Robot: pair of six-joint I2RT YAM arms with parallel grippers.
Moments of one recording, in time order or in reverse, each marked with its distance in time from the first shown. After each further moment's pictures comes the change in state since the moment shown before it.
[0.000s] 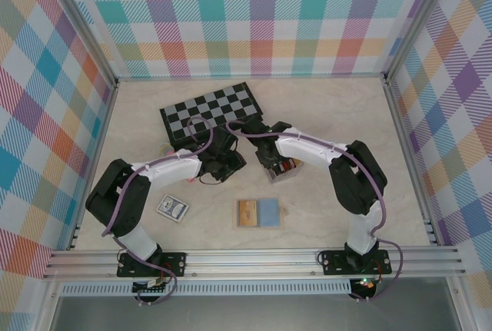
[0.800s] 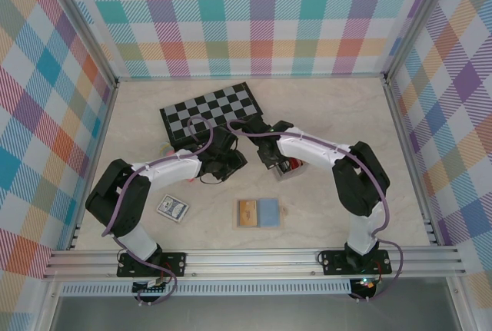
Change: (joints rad) left arm 0.000 0.000 -0.005 0.026 0.004 0.000; right arm 0.000 -0.028 0.000 -0.024 0.029 -0.003
